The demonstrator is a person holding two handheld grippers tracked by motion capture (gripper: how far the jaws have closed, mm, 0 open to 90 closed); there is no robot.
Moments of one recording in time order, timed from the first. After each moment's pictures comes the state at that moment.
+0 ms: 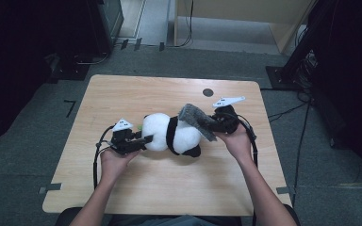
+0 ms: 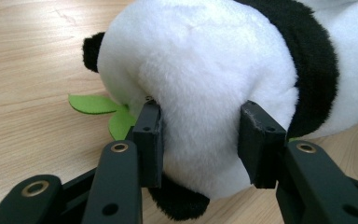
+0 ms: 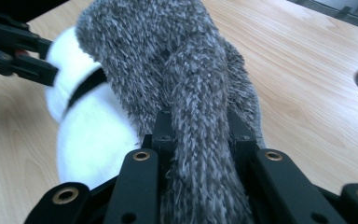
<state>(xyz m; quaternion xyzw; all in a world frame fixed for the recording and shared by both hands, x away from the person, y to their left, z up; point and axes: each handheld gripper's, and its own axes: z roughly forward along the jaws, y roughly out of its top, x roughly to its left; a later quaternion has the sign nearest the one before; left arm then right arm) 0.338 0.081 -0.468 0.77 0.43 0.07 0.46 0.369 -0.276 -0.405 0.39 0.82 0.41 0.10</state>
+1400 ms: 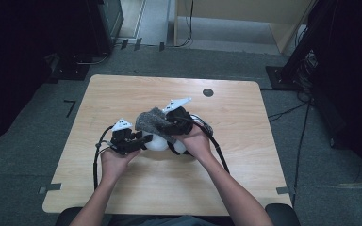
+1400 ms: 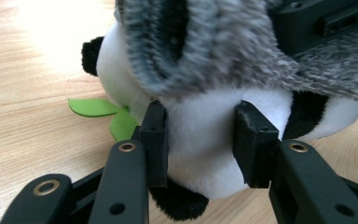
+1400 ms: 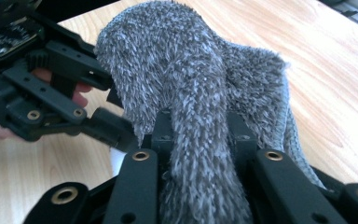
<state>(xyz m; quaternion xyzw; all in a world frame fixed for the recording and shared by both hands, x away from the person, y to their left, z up) 0.337 0.080 -0.464 0.76 0.44 0.07 0.46 0.374 -0.142 -0.408 0.28 0.86 0.41 0.09</state>
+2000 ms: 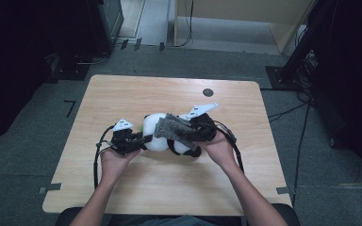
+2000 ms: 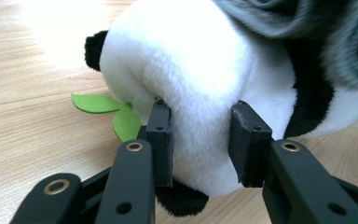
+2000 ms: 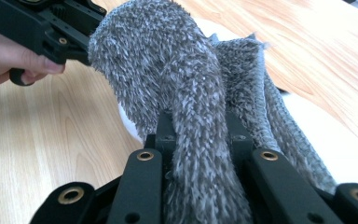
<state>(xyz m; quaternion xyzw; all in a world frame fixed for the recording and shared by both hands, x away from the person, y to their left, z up) 0.336 0.079 -0.464 0.77 0.44 0.08 0.46 0.346 -0.210 -0.402 0.29 0.86 0.41 0.08</state>
